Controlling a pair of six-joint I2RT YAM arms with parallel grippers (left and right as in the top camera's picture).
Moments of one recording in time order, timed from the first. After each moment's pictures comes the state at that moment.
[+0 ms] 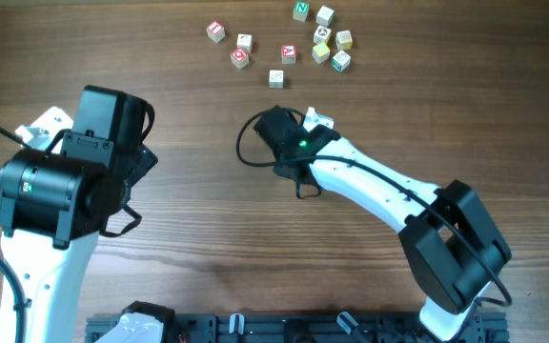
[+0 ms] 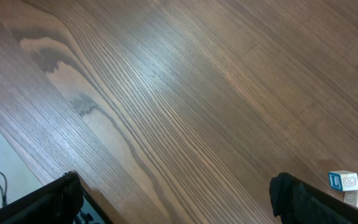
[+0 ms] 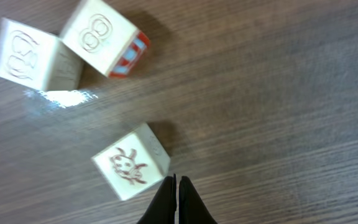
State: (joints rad) left arm -0.25 1.25 1.64 -1.65 -0.50 -0.99; right arm 0.73 1.90 1.29 -0.74 0.24 1.01
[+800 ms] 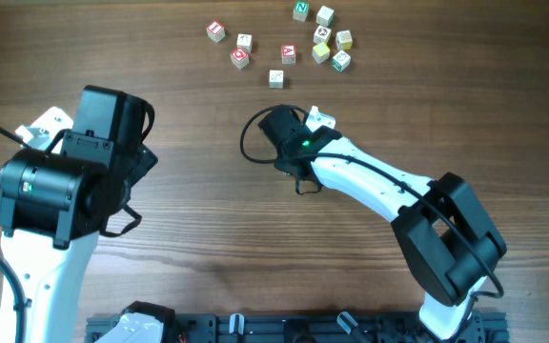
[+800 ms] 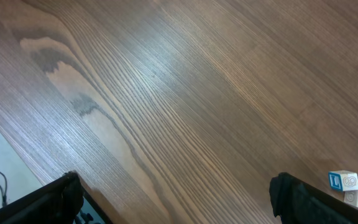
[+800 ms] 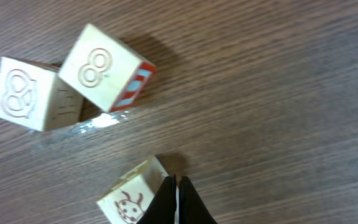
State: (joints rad) left arm -0.25 1.25 1.64 -1.65 -0.50 -0.99; right arm 0.70 1.93 1.26 -0.62 0.24 1.02
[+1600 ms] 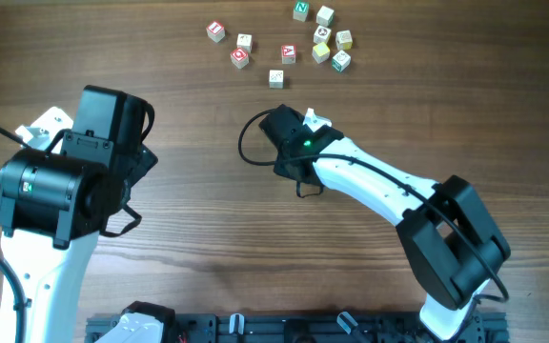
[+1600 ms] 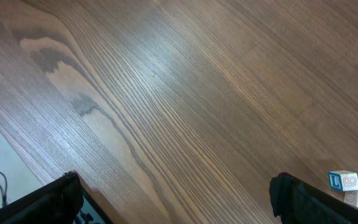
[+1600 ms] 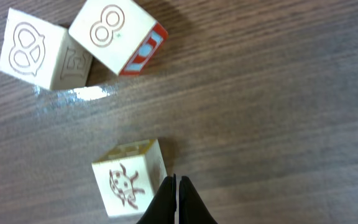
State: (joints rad) left arm -0.25 1.25 1.64 -1.65 -0.50 -0.99; right arm 0.71 1.91 1.26 -0.67 0.16 0.96
